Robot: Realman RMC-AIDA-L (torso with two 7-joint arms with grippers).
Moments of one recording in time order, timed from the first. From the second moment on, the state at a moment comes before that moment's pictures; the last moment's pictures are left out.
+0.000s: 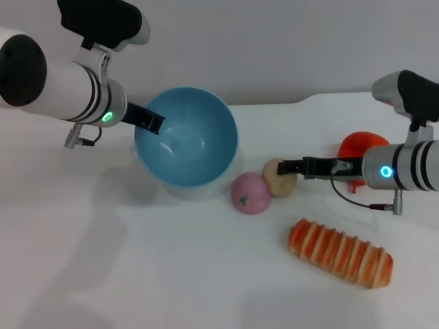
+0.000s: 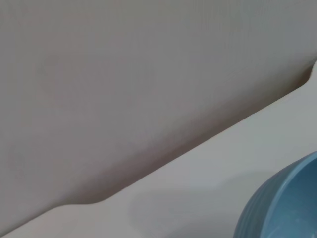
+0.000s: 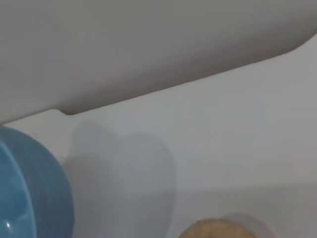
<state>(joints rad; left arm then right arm) -0.75 -2.07 -1.59 -0.98 2.76 -0.85 0.24 0.81 2.06 -0.99 -0.27 -2.00 -0.74 2.22</state>
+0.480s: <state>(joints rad) -0.75 -2.07 -1.59 -0.98 2.74 -0.86 0.24 0.81 1.95 -0.99 -0.51 -2.35 -1.15 2.63</state>
